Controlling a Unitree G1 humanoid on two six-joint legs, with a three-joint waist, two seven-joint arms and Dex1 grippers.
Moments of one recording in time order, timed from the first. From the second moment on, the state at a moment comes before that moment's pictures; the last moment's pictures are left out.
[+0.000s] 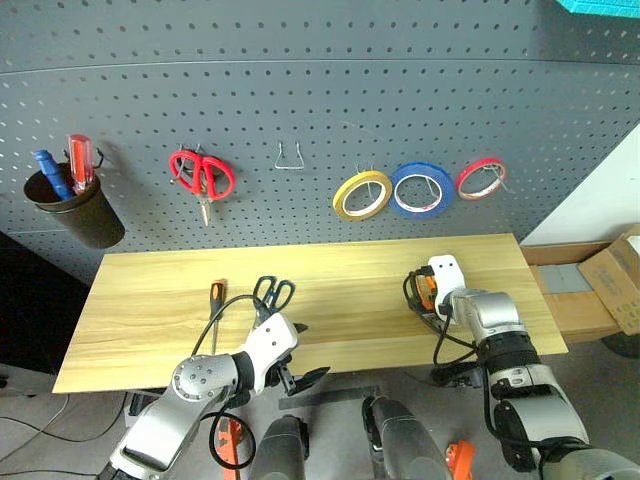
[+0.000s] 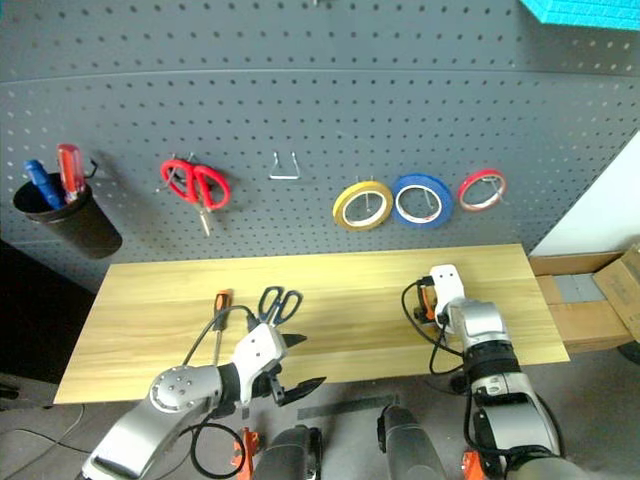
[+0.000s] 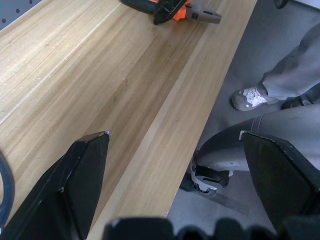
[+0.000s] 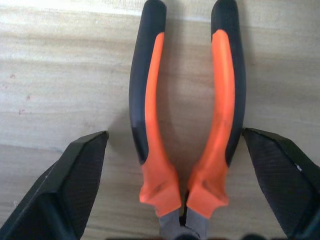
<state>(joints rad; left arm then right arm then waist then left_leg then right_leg) 0.08 0.62 -0.23 -0.40 -0.16 0.42 -0.73 -0.62 -0.23 -0.01 0.52 0.02 0.91 0.26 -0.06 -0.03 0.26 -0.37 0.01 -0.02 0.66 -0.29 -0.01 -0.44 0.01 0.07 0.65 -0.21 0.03</state>
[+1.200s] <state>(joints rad) 0.20 0.18 -0.03 -0.84 -0.32 0.60 -0.17 -0.81 0.13 0.17 -0.04 0.19 0.29 0.40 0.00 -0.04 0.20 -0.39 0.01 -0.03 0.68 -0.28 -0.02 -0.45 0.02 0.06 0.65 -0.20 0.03</state>
